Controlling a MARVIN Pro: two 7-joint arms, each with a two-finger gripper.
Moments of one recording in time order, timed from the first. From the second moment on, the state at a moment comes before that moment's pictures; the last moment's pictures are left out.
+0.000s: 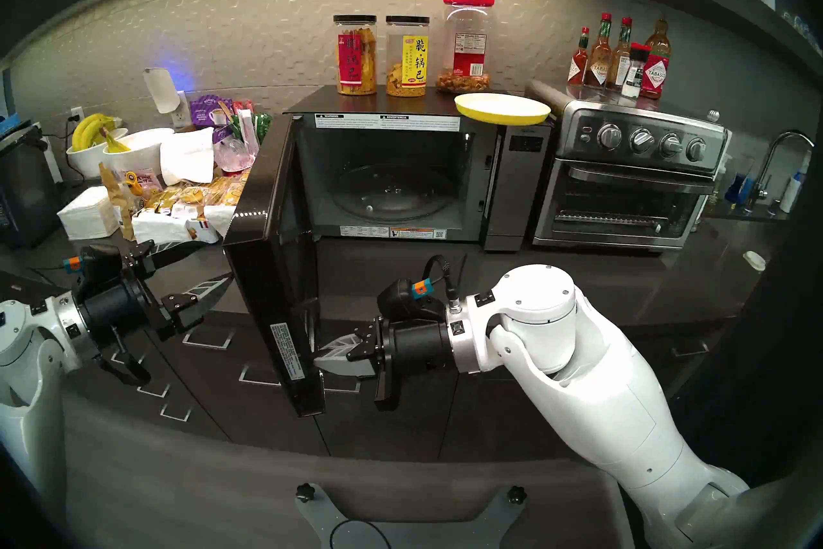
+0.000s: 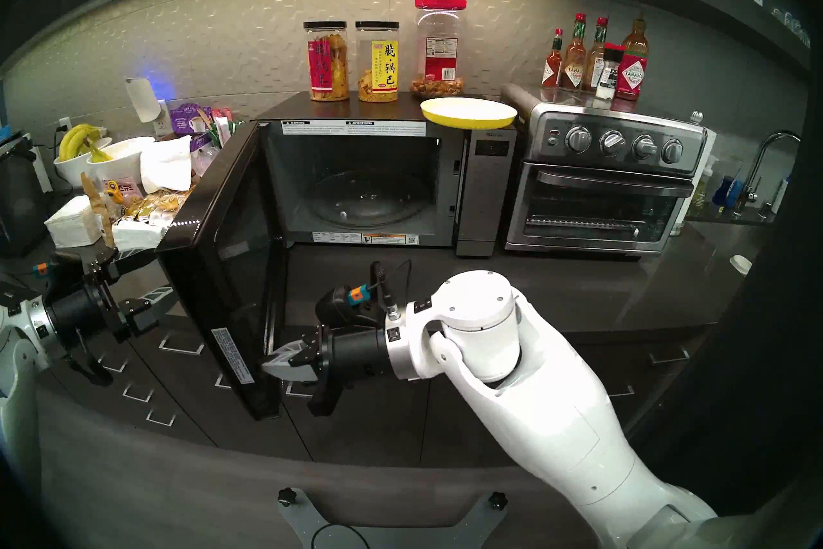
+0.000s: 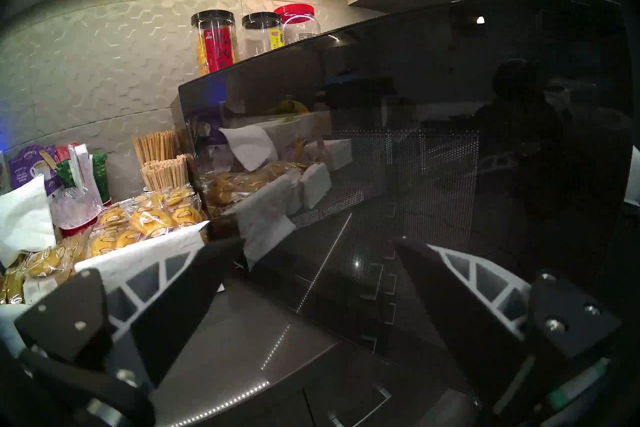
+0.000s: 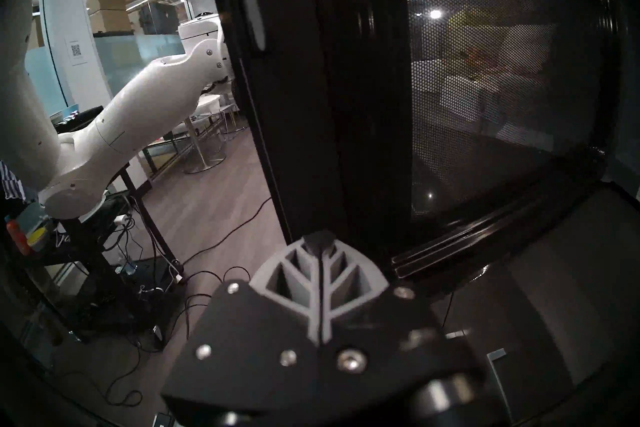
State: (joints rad) left arm 2.08 -1.07 -2.32 -2.18 -0.60 0.36 -0.92; right arm -1.33 -1.18 1.01 -2.04 0.35 0.73 0.91
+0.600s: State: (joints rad) left arm 2.08 -1.07 -2.32 -2.18 -0.60 0.36 -0.92; right arm -1.37 -1.24 0.91 -2.10 0.35 0.78 0.87
